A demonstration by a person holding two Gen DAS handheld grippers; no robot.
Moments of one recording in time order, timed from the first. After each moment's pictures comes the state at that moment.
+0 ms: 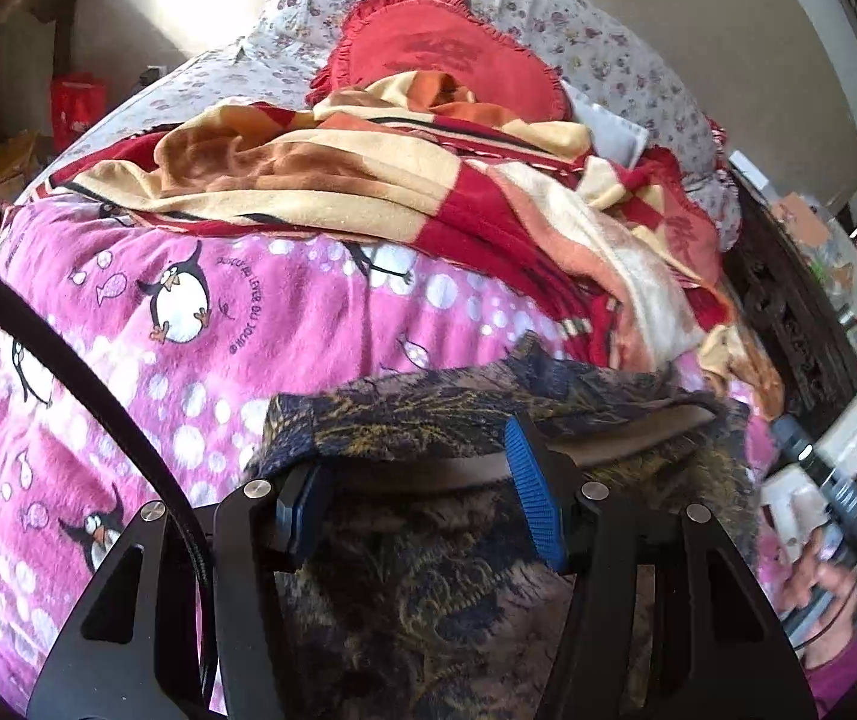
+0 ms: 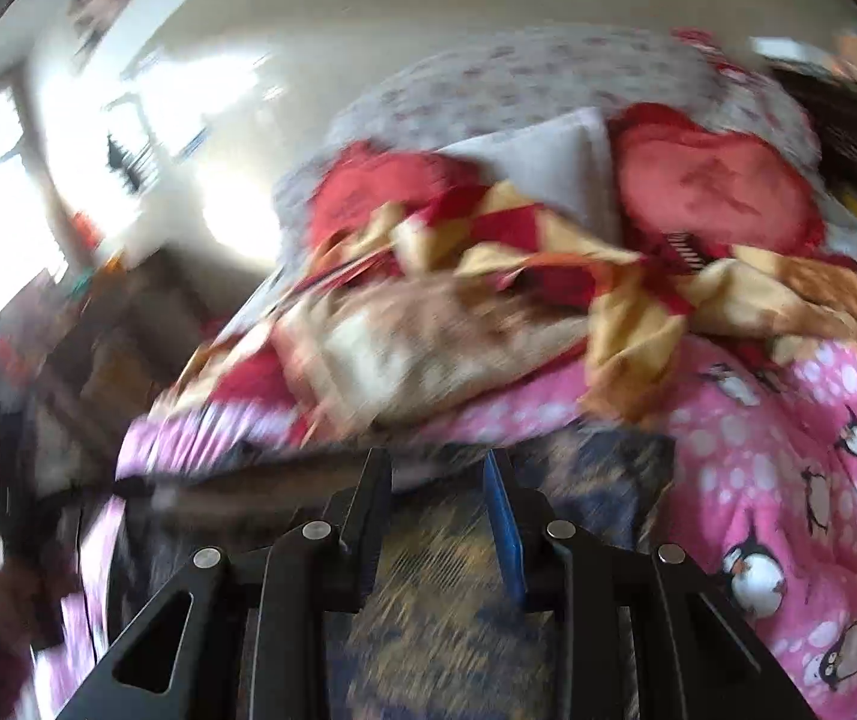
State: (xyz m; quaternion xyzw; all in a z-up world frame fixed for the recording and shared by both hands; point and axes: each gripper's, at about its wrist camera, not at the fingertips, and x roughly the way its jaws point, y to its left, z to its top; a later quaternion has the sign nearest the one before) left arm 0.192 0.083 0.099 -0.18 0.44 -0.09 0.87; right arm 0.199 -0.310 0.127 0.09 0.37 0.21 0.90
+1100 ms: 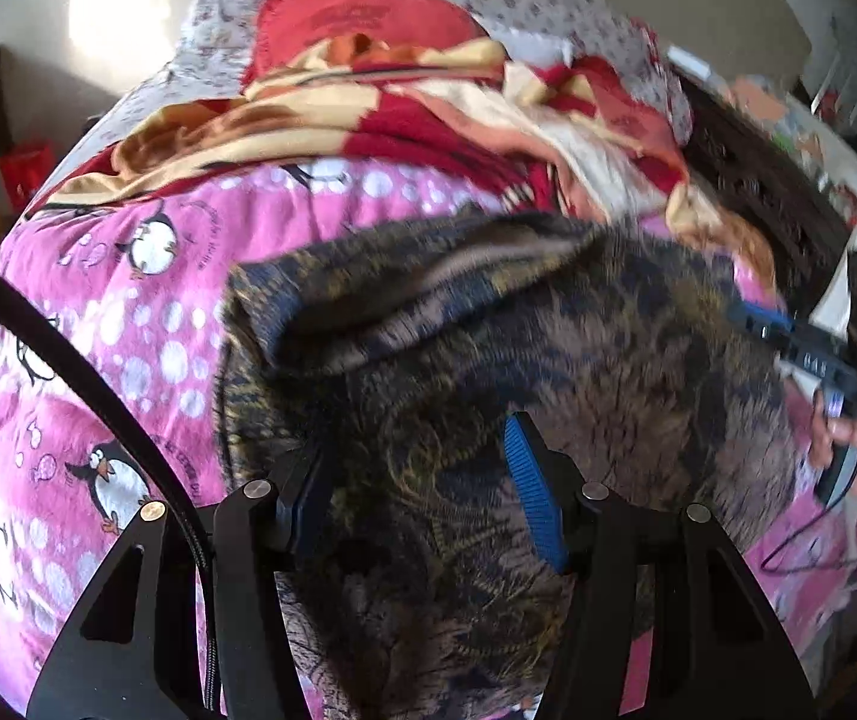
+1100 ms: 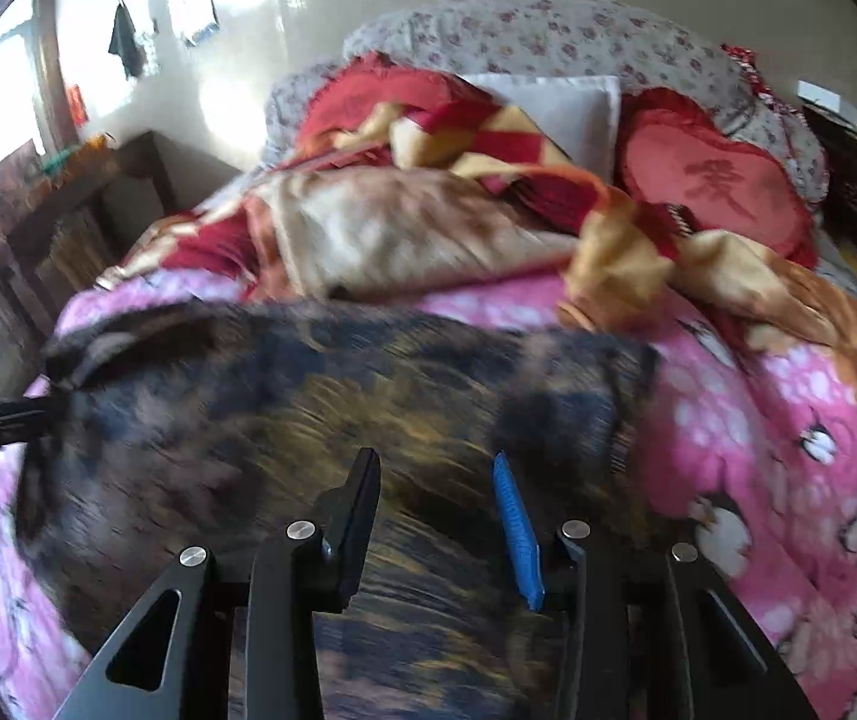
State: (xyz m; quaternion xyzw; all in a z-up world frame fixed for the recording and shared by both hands) left arm 0.144 0.046 0.077 -0.05 0.46 -0.14 0.87; right arm 0.189 -0.310 0.088 -0.02 0.42 0.17 0.89
